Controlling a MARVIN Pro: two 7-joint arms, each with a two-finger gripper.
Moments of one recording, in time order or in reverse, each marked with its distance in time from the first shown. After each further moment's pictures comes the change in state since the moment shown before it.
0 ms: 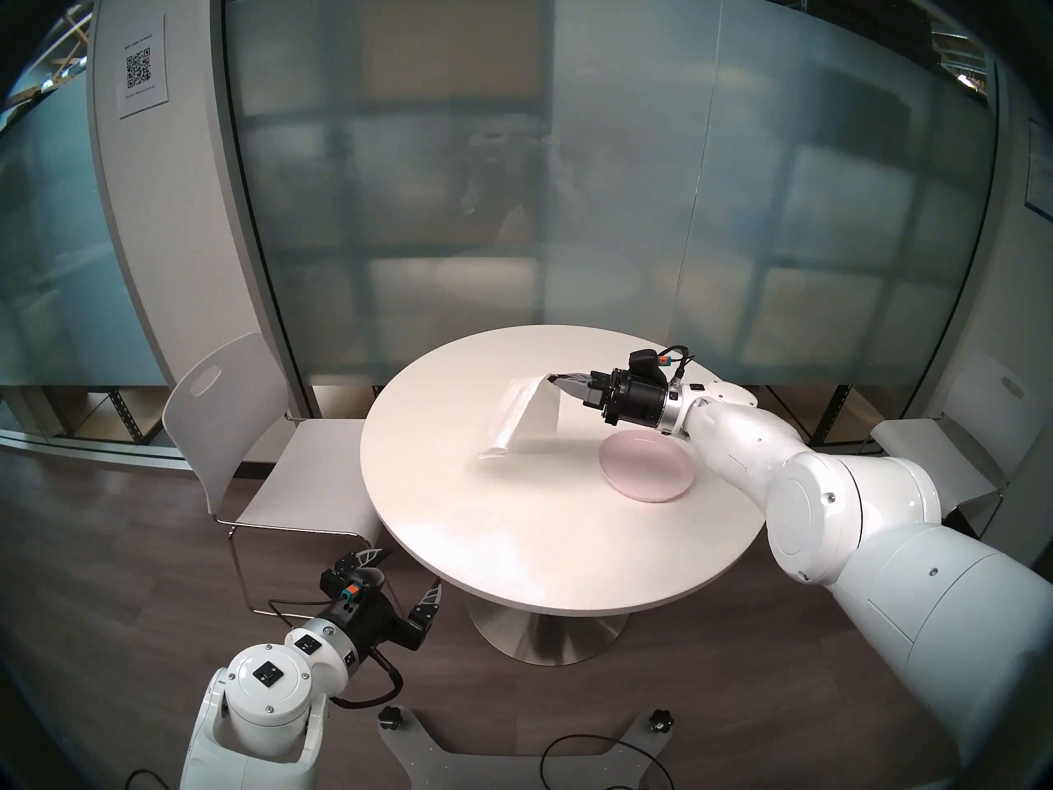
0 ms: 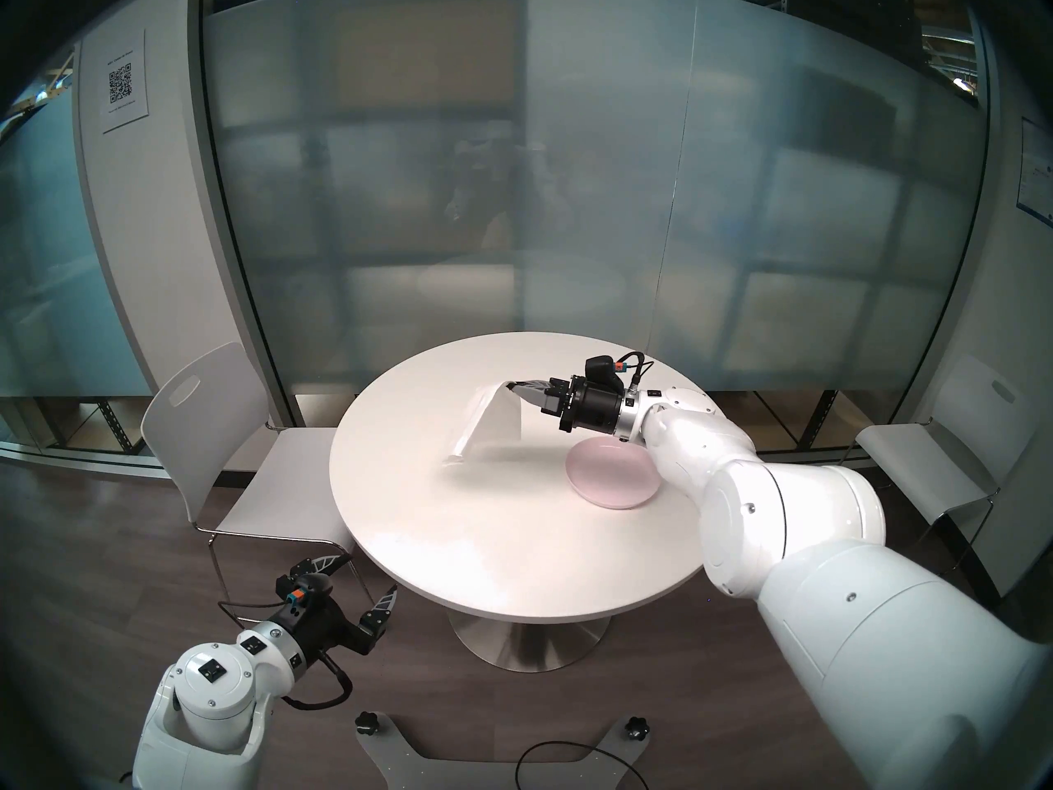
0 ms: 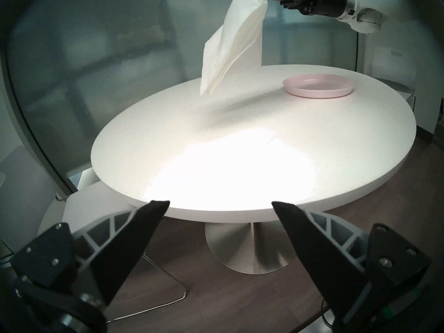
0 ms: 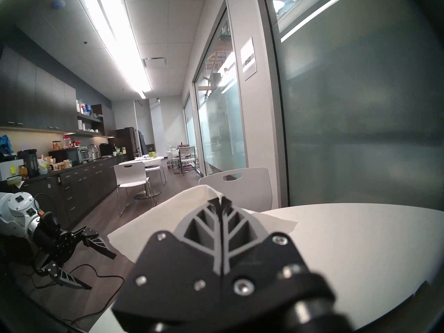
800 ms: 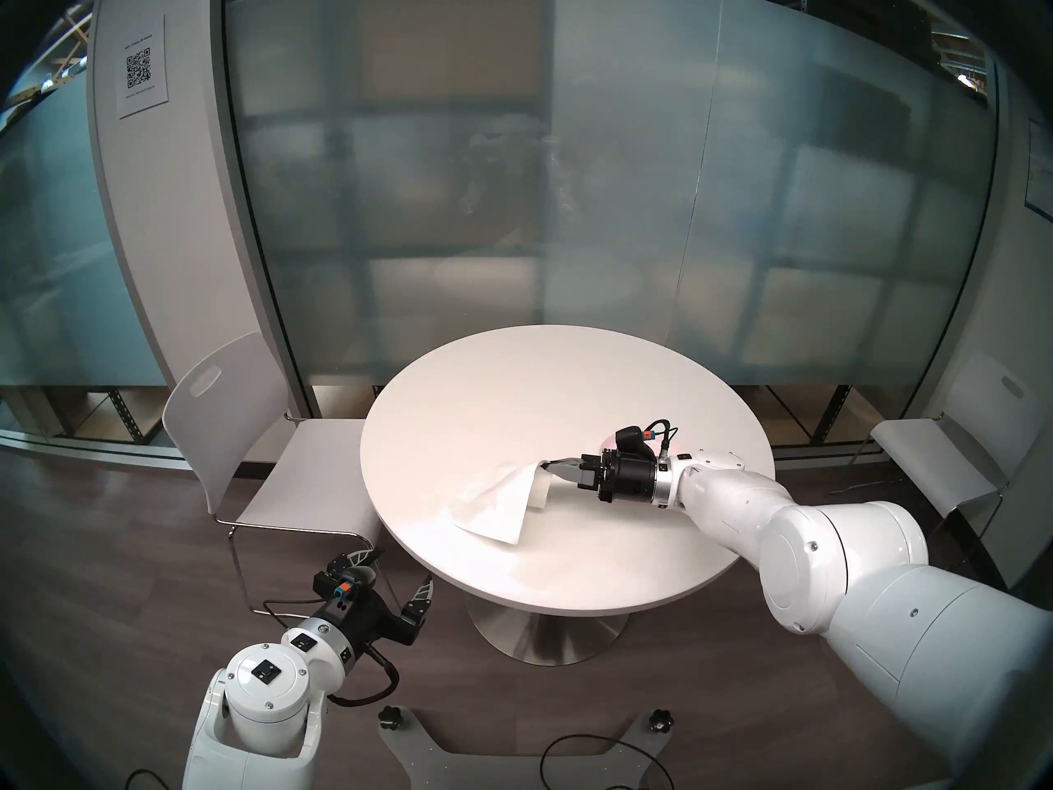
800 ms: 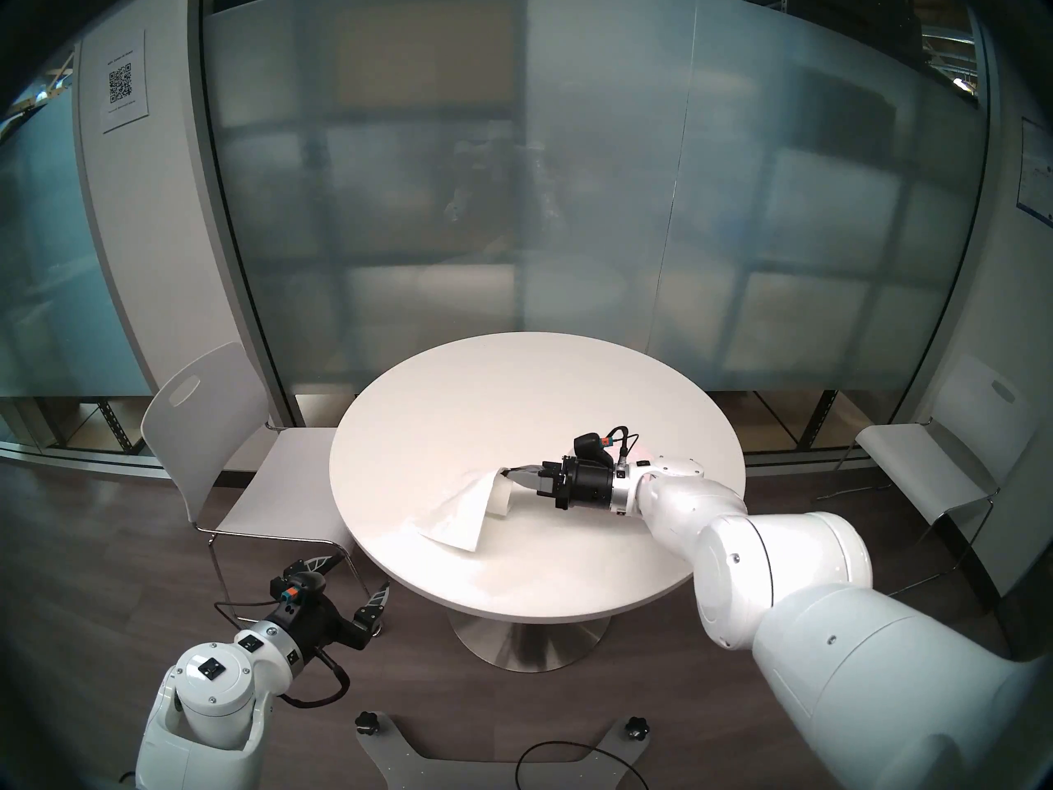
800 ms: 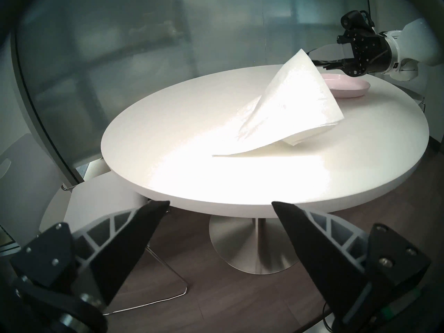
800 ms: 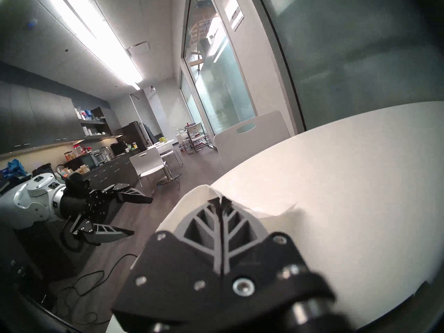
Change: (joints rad) left arm -0.011 -0.015 -0.008 0.052 -0.020 -0.002 0.018; right arm -0.163 0.000 -0.074 0.057 -0.058 0.062 0.000
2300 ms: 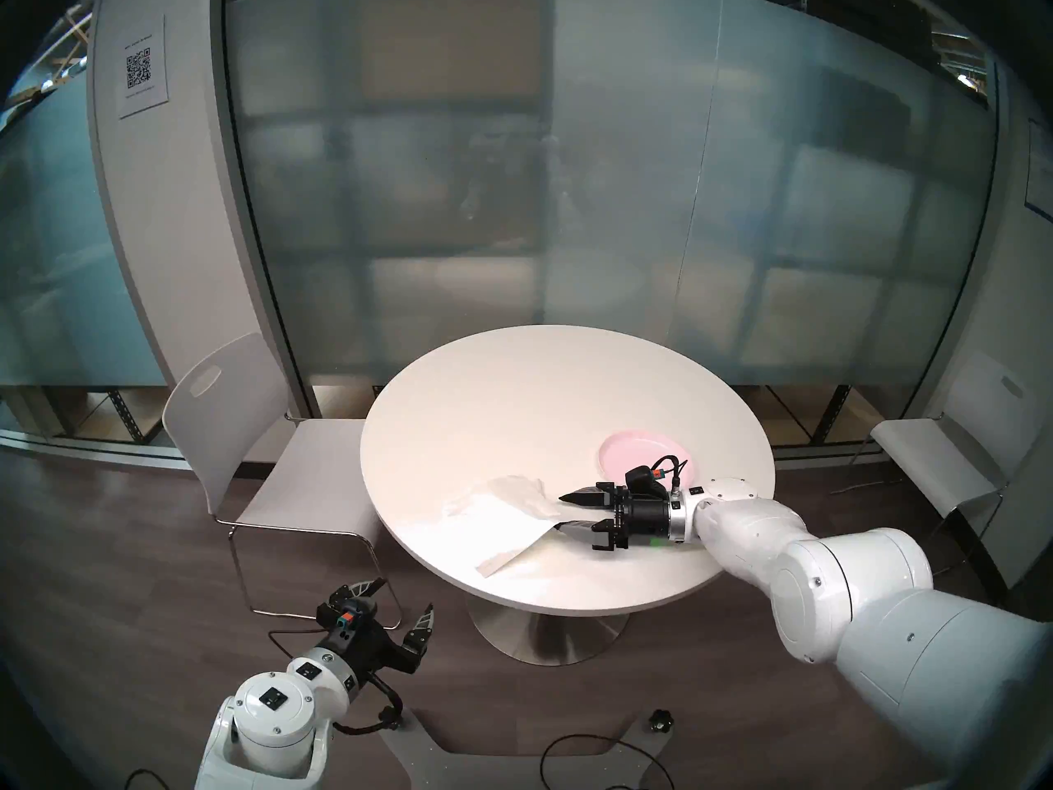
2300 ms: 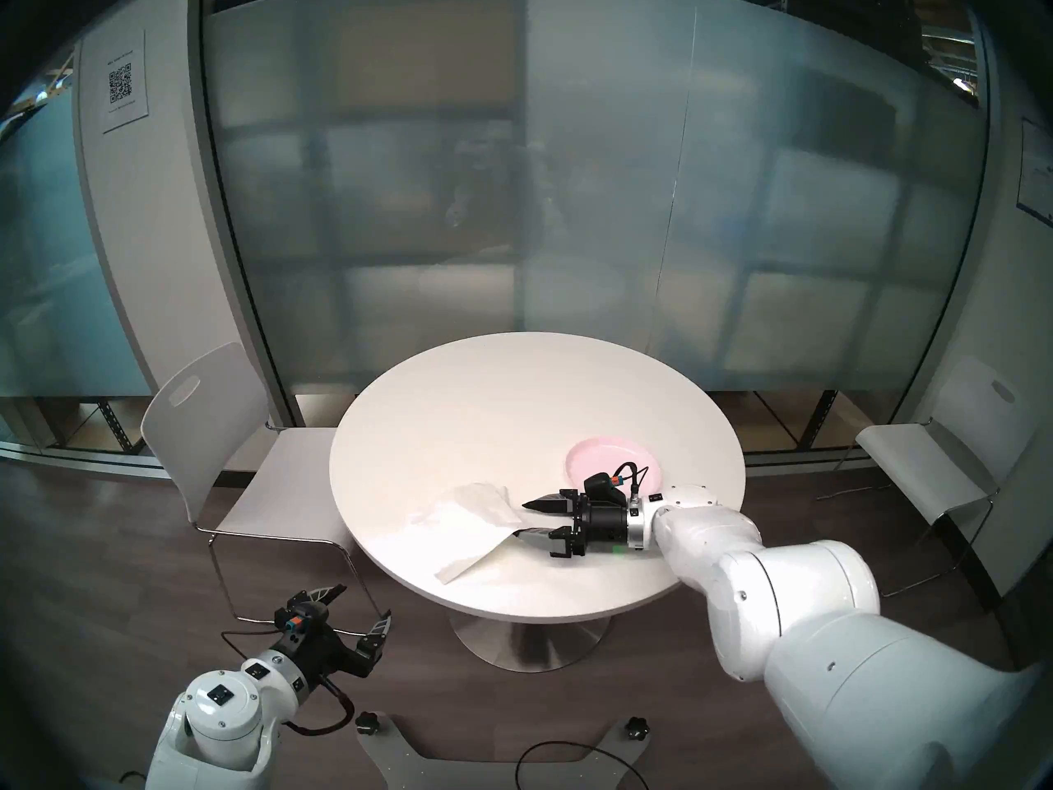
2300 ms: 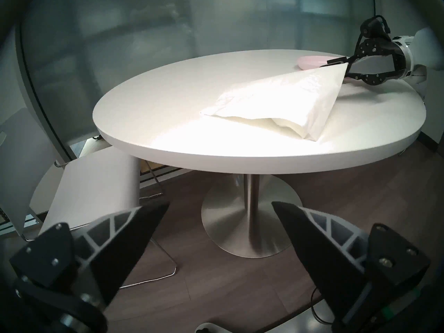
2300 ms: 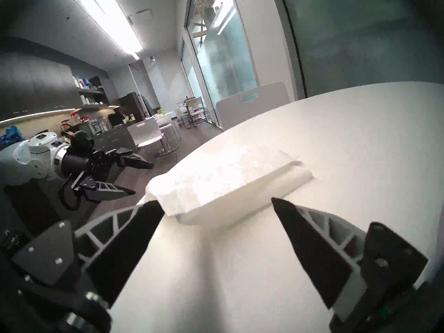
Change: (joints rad) left arm 0.039 -0.007 0.006 0.056 -0.021 -0.036 0.021; right arm -0.067 0.055 -0.045 -0.042 -0.033 -0.120 0.000
